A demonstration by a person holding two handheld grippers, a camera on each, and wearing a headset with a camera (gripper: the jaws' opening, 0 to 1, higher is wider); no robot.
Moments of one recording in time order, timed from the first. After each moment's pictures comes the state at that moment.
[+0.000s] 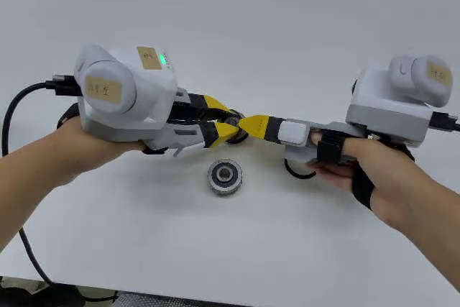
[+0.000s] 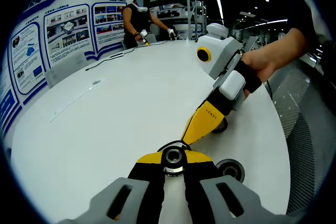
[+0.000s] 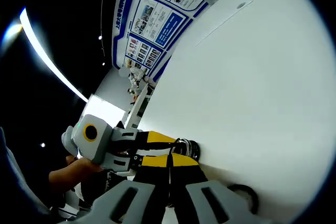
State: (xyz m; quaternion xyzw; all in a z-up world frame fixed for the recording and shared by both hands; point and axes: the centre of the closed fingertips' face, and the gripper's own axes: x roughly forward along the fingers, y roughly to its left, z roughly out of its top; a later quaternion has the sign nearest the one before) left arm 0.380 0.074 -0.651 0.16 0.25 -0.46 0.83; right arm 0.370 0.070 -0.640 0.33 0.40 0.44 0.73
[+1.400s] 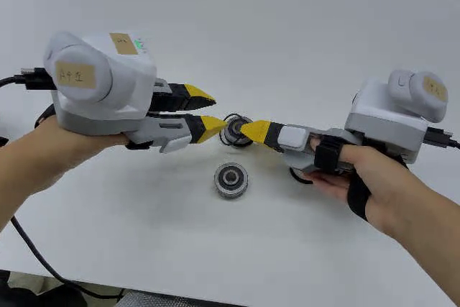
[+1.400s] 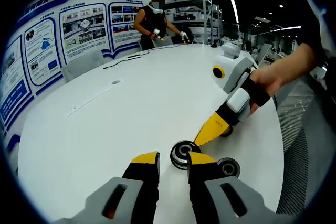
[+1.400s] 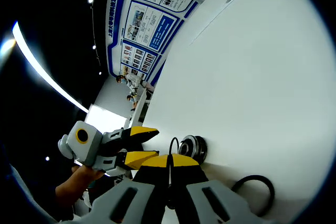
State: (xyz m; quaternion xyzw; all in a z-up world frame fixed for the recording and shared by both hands) left arm 0.380 0.108 -0.619 0.14 0.25 -0.40 0.87; right arm 0.364 0.079 -0.634 0.37 0.41 0.42 0.72
